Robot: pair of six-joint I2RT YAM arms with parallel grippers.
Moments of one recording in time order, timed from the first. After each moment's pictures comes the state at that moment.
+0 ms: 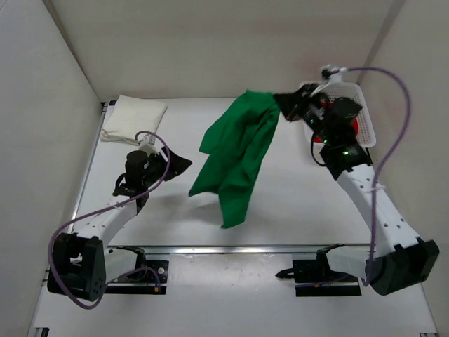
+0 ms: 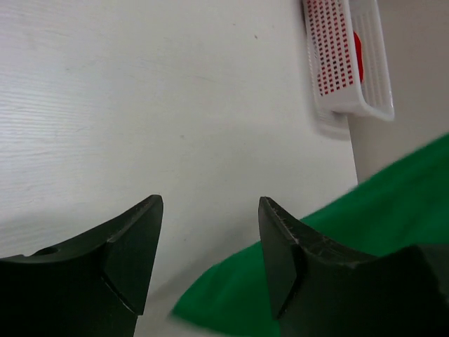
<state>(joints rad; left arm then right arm) -0.23 1.18 0.56 0.26 0.36 -0.71 0.31 1.19 1.35 0.04 -0.22 0.36</state>
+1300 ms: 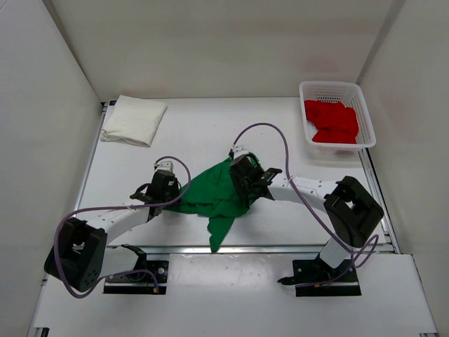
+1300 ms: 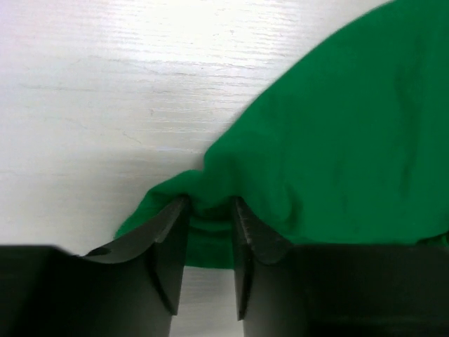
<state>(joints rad) -0.44 1.22 0.46 -0.12 -0.20 -0.47 0.83 1.64 0.99 -0.26 0.28 0.29</state>
